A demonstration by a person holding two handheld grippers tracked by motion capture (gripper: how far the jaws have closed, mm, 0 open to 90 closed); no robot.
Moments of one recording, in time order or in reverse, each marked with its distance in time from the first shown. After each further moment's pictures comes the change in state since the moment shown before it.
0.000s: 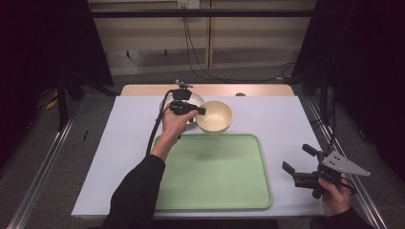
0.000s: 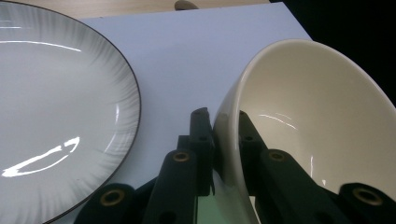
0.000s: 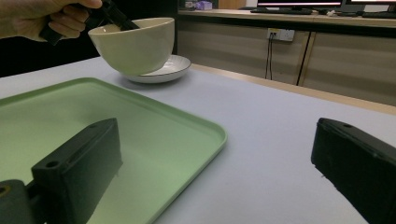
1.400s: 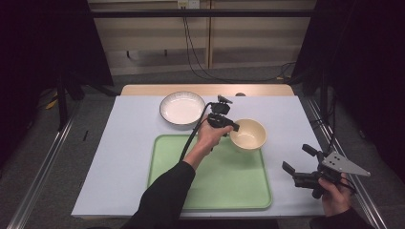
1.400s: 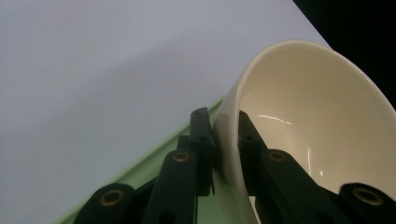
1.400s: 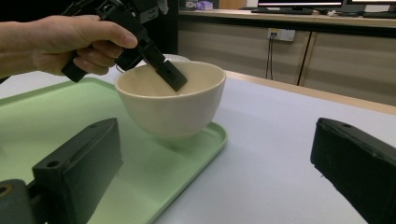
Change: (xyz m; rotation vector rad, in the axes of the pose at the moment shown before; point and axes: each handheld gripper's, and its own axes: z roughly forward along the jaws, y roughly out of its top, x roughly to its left) left arm -0.071 -0.018 0.087 0.150 -0.092 0.089; right arm 0.000 -0.001 0.000 -0.002 -0.001 0.005
